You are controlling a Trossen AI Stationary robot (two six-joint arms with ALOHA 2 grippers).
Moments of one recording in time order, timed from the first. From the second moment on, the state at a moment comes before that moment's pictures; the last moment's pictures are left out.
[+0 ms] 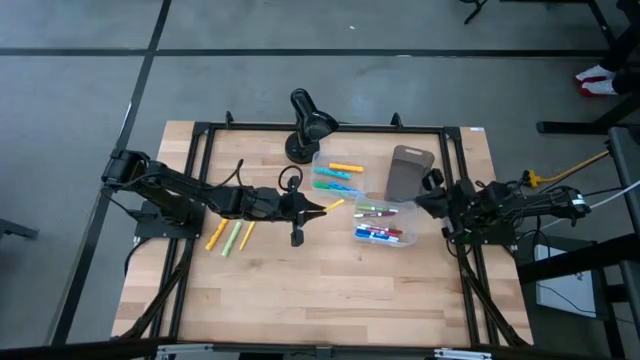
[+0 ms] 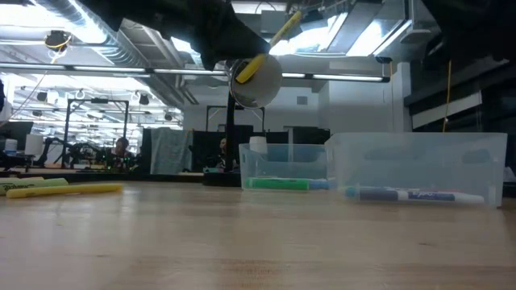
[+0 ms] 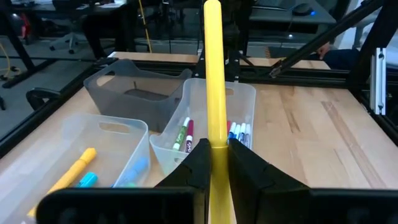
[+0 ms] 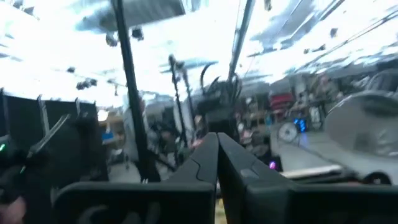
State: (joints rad) left arm -0.12 1.44 0.77 0.40 -0.26 -0.08; right arm 0.11 0.19 0.01 0.60 0.04 0.20
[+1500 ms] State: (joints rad) left arm -0.12 1.44 0.77 0.55 -0.27 -0.01; right arm 0.11 1.34 0.69 0.71 0.19 0.07
